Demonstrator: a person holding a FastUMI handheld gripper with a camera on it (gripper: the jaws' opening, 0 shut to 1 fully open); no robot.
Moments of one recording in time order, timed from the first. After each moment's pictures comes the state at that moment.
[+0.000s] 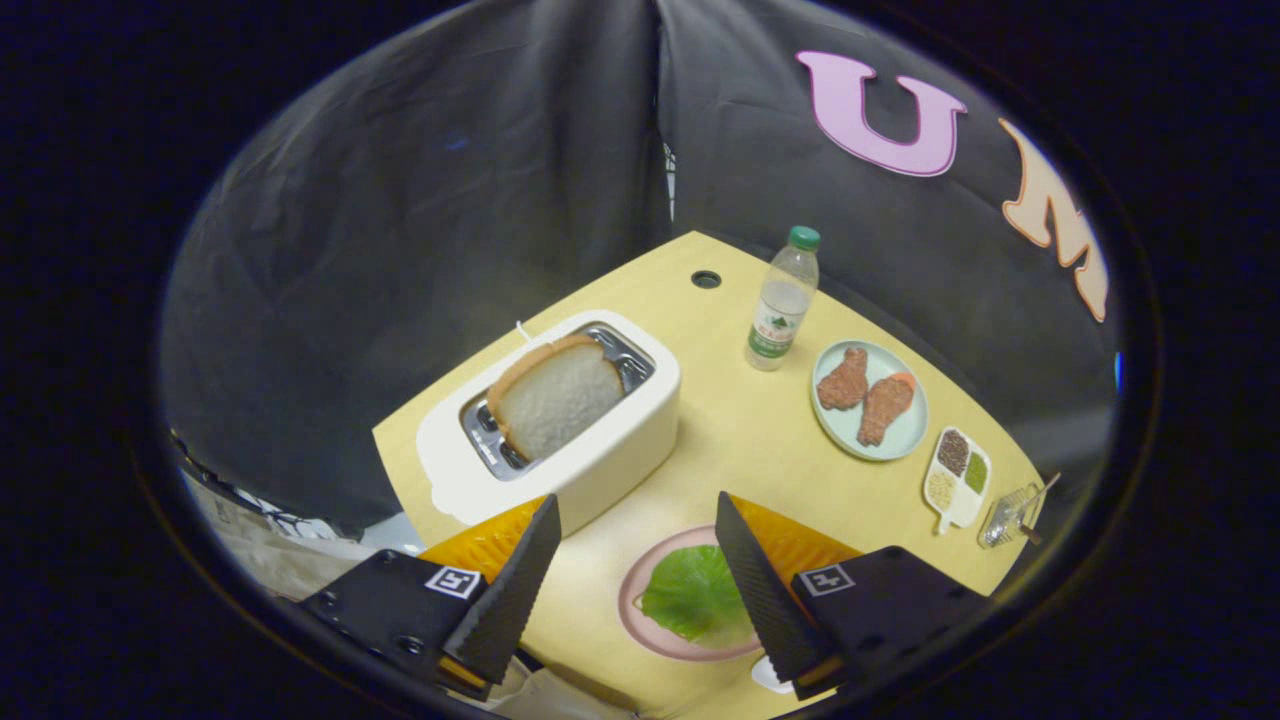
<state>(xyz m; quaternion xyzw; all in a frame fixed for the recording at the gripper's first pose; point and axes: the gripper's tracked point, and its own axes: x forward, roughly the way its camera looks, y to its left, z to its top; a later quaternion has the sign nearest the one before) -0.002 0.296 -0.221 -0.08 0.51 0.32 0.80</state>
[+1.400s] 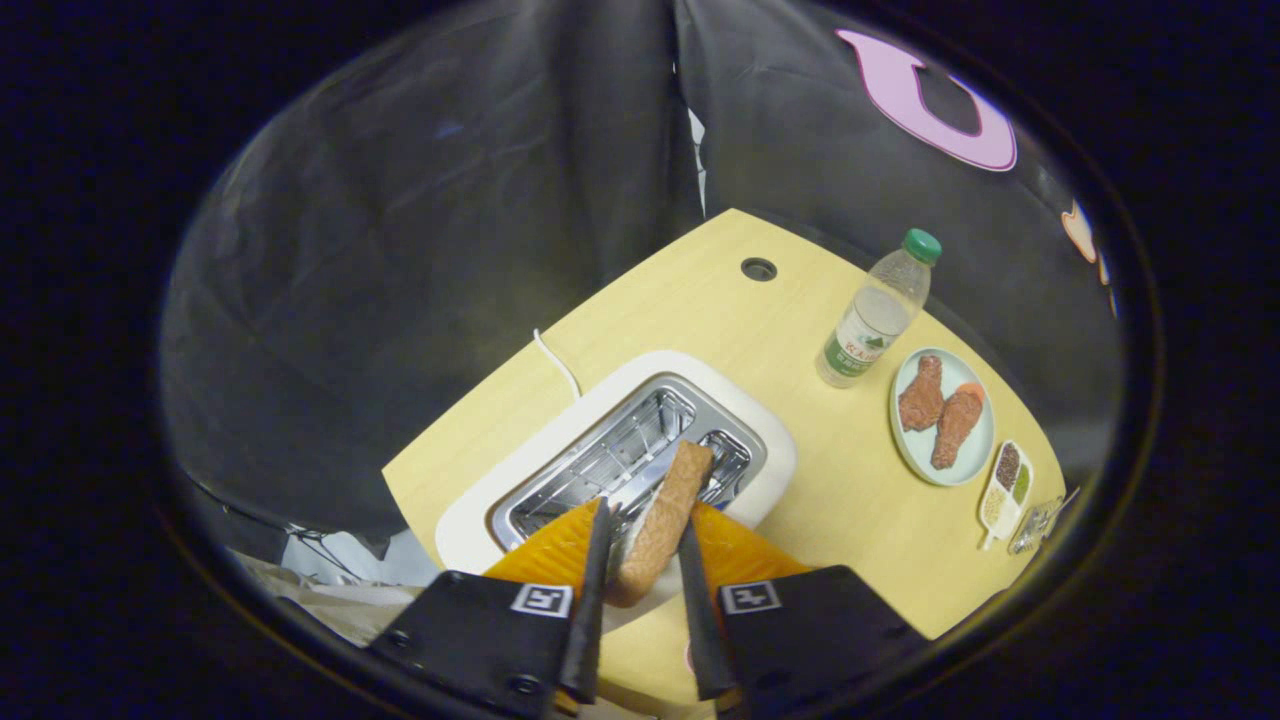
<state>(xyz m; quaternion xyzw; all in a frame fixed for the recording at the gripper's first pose) 0.018 0.385 -0.263 -0.07 0.55 0.31 0.77</state>
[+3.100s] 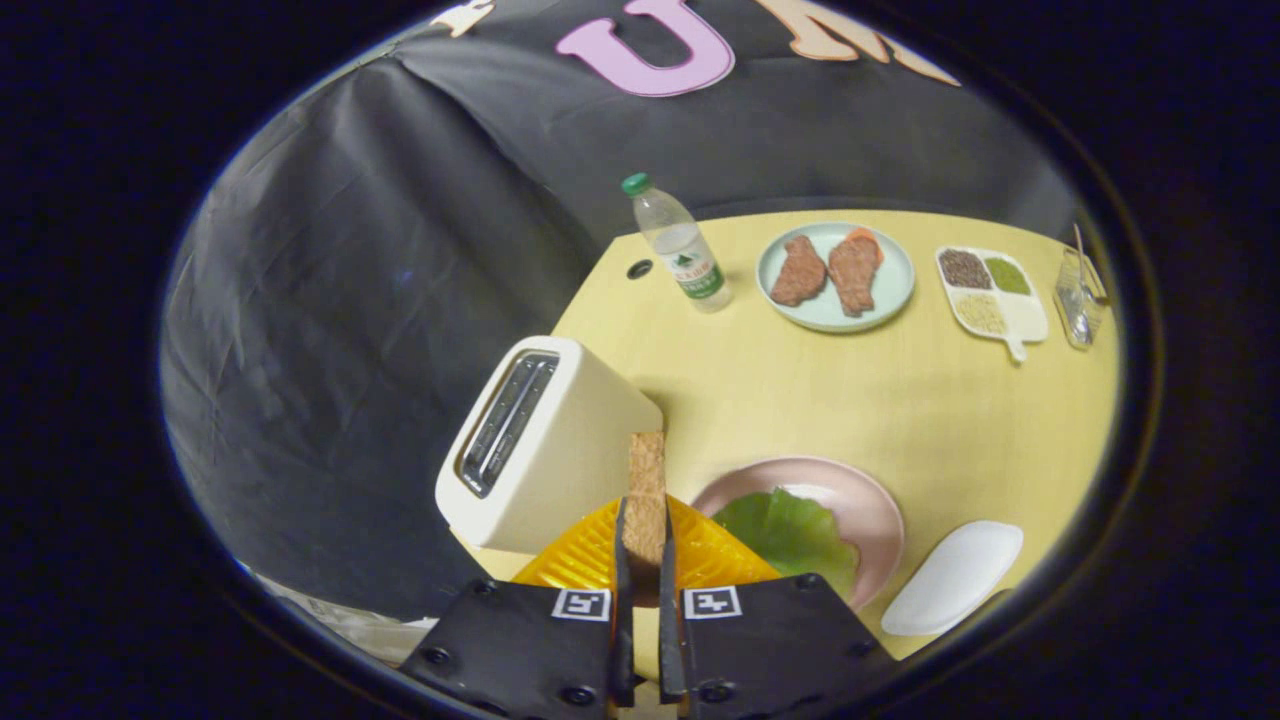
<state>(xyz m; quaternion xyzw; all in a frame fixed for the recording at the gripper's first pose) -0.026 0.209 -0.272 0.19 0.55 0.21 0.78</state>
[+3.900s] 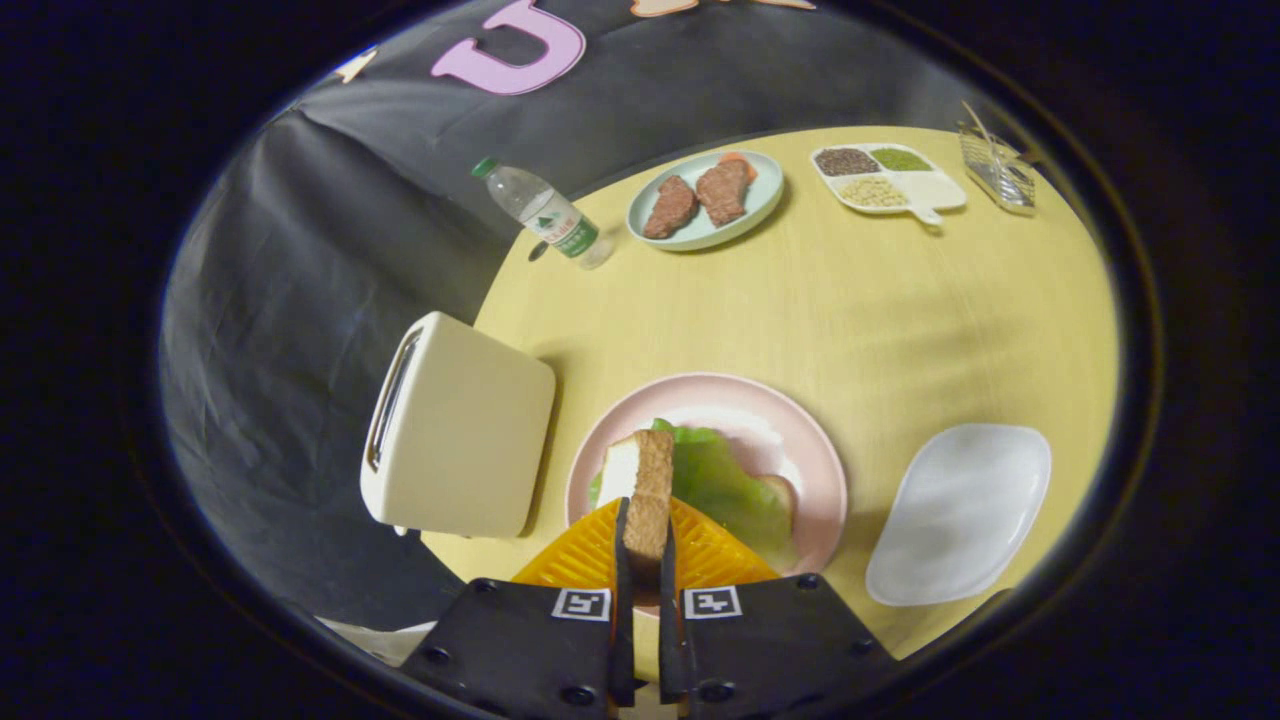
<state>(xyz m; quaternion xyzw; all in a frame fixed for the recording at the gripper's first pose) -0.067 0.141 -0.339 0.24 0.60 0.12 0.76</state>
